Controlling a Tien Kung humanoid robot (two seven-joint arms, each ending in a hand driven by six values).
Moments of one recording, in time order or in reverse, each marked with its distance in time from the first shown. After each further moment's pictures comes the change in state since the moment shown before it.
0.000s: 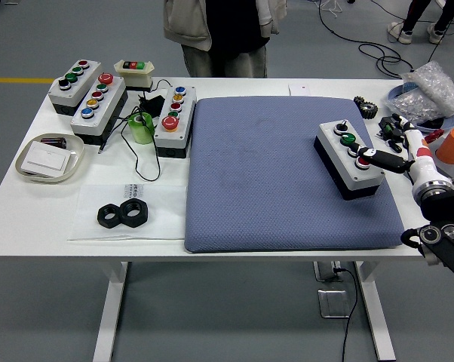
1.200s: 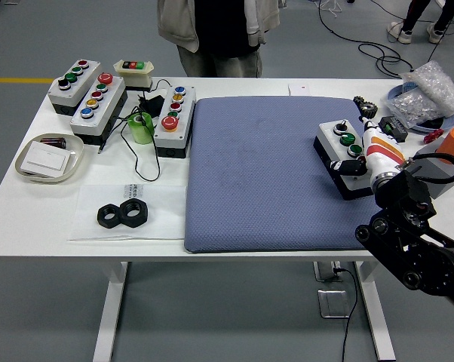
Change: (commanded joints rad) left arm -0.001 0.002 -0.005 -0.001 0.010 0.001 0.004; right arm 0.165 0.195 -0.090 -0.385 -0.341 0.109 -0.097
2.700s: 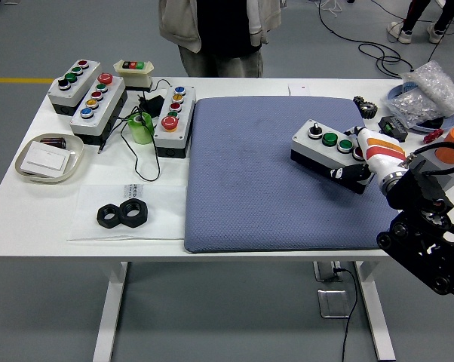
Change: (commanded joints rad) left arm 0.001 0.001 -0.004 0.001 0.008 0.001 0.001; right arm 0.039 -0.183 -0.211 0.131 0.108 0.074 0.208
